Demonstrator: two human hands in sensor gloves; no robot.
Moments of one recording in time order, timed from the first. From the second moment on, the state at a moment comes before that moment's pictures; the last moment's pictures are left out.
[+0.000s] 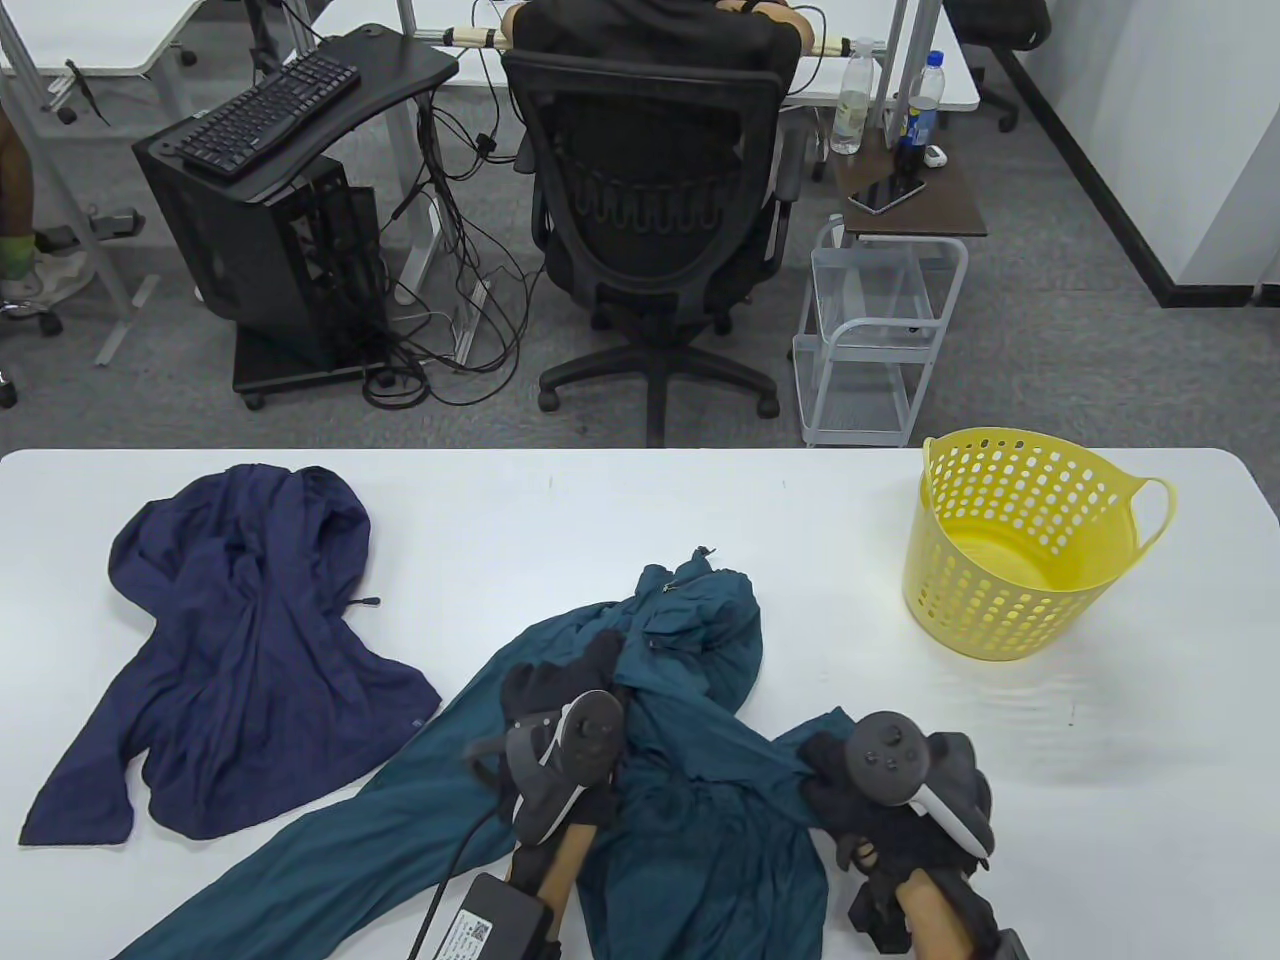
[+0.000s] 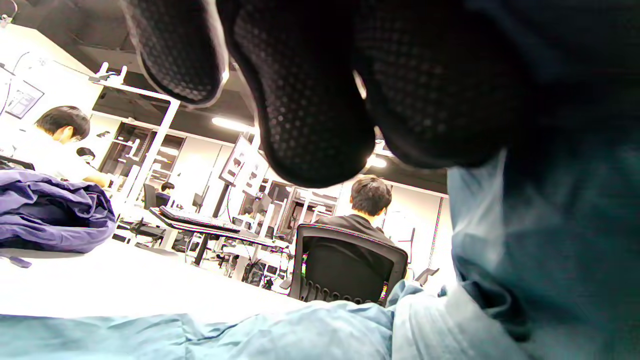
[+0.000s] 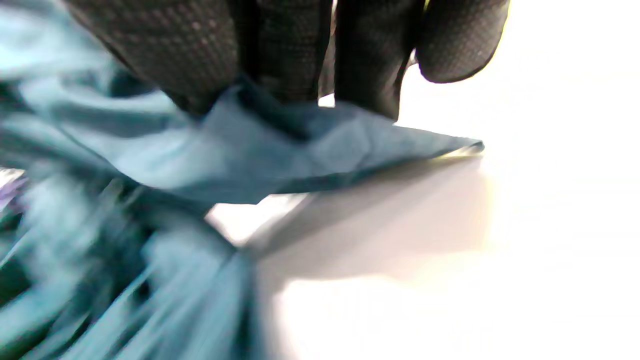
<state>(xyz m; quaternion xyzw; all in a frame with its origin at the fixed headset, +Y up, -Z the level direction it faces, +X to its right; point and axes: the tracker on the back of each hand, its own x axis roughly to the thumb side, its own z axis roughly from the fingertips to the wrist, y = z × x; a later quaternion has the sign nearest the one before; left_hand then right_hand) -0.098 -0.695 -0.325 0.25 0.03 0.13 0.96 0.214 -0.723 -0.301 -0.02 0.01 0.98 0.22</state>
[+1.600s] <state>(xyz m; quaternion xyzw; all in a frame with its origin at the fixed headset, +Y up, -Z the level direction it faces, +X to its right) -0.150 -0.775 -0.325 -0.21 0.13 -0.05 0.97 0.229 -0.773 -0.324 -0.11 0.16 0.97 0.16</state>
